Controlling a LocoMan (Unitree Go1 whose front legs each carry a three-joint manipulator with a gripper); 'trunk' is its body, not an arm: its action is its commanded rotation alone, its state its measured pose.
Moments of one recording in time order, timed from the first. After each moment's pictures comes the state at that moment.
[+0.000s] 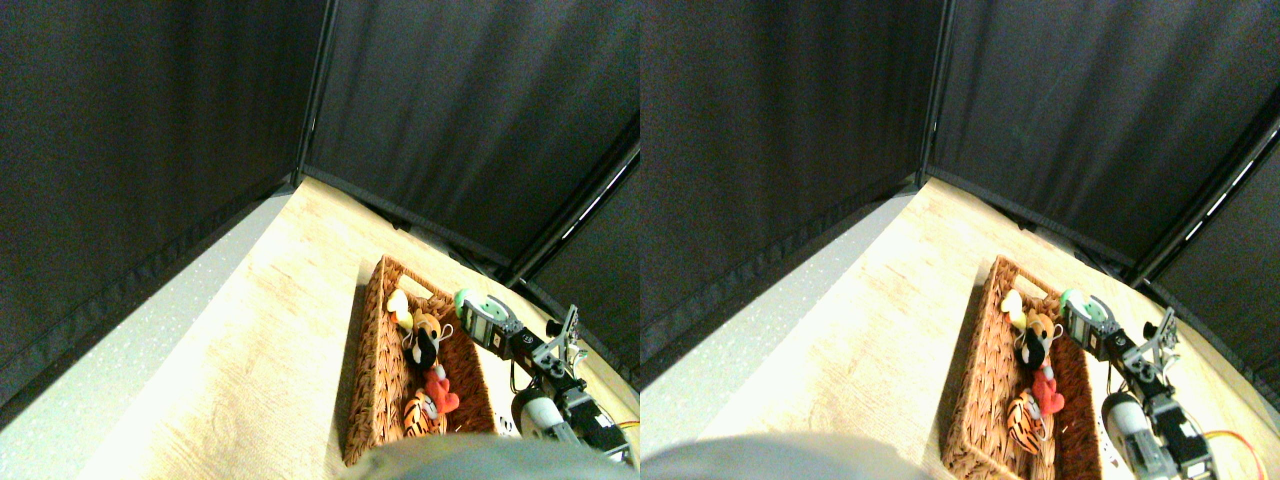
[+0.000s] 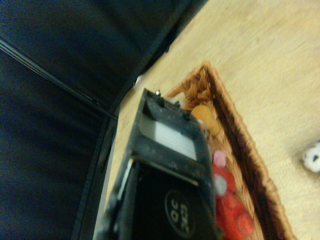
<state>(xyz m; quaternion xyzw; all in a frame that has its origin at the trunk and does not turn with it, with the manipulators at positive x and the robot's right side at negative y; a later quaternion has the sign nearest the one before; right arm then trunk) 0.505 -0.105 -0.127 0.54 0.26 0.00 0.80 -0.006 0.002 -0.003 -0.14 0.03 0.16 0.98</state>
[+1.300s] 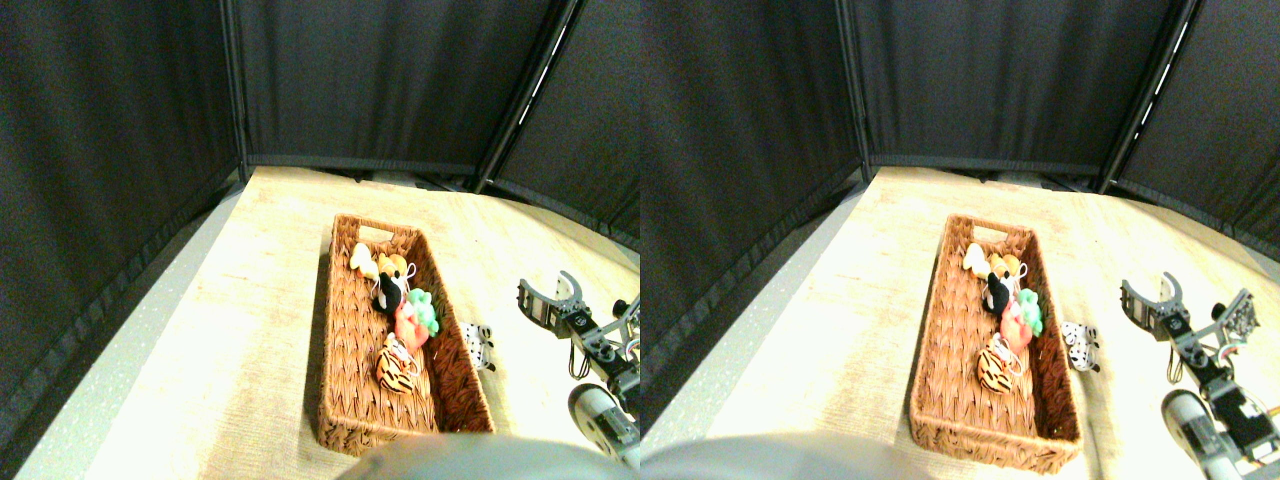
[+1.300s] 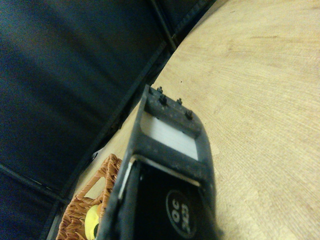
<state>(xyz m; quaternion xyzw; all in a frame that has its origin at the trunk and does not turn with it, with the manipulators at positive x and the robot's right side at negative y) 0.482 -0.266 -0.149 0.54 0.05 -0.12 0.83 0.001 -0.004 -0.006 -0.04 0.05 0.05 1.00</state>
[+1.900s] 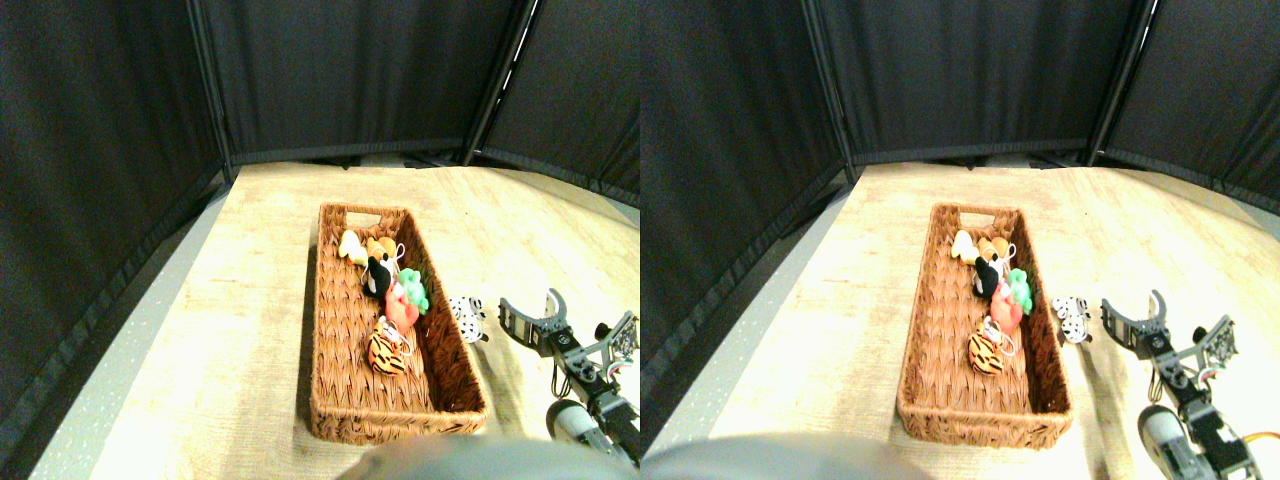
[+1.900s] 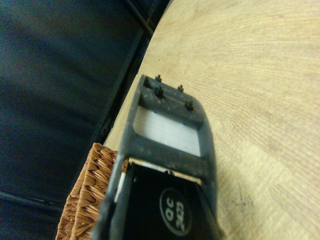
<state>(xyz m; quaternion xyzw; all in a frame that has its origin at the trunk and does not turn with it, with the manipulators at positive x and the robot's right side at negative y) 0.448 -0.265 -0.196 0.57 0.07 -0.16 0.80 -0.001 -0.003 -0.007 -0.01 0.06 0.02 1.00</state>
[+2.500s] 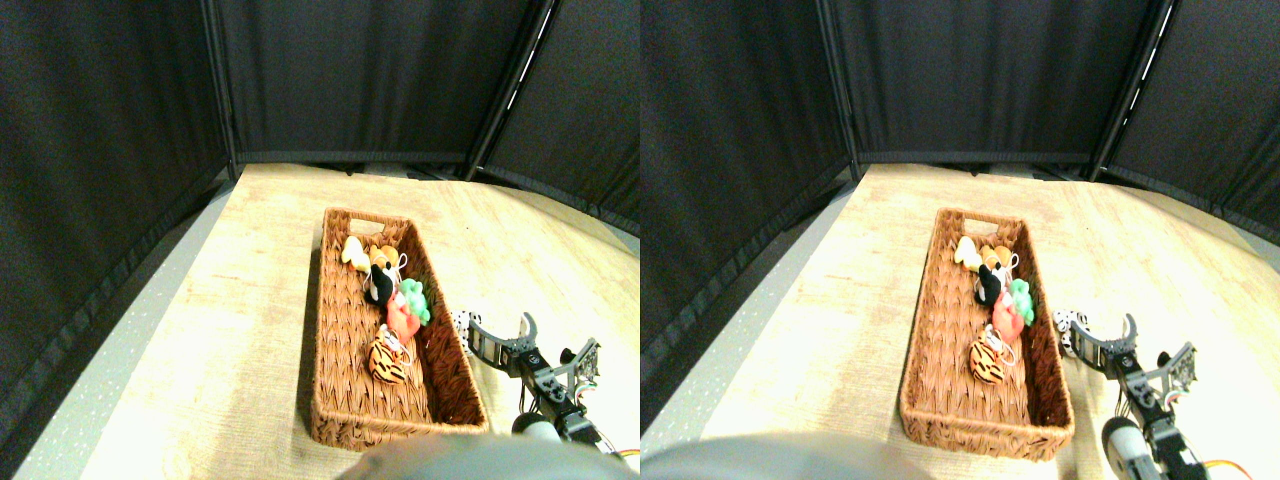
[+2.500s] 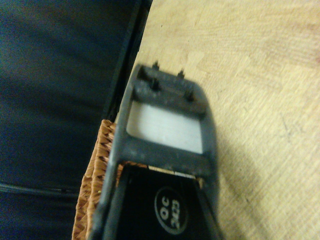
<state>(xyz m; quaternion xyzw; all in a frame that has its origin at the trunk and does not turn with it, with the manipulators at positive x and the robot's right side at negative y) 0.453 -0.220 -0.204 0.59 0.12 -0.15 0.79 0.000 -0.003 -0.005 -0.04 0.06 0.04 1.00</state>
